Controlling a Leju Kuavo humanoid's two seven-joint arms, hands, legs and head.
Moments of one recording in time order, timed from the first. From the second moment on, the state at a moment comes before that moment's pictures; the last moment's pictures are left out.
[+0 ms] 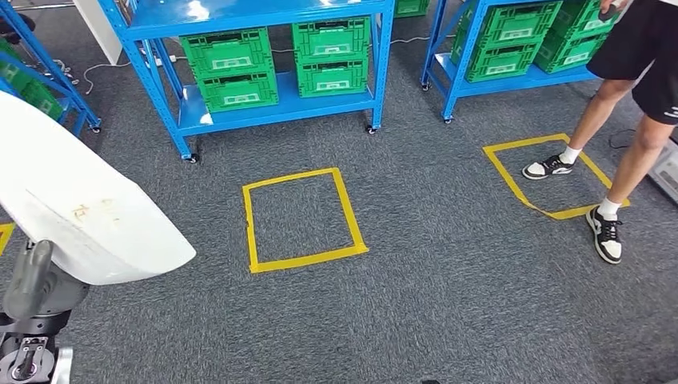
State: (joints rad) left arm -0.18 0.17 0.10 -1.40 0.93 -0.77 -0.14; right arm -0.05 0.14 -1.02 -0.18 0.86 0.23 0.02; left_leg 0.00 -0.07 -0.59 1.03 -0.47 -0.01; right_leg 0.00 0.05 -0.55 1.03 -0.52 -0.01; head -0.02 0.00
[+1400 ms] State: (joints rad) left arm -0.14 0.21 0.13 -1.42 0.93 -0.78 -0.16; right arm -0.05 0.14 -0.98 -0.18 0.93 0.23 0.00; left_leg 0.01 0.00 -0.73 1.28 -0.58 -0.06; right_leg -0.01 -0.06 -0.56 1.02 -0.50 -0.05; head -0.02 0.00
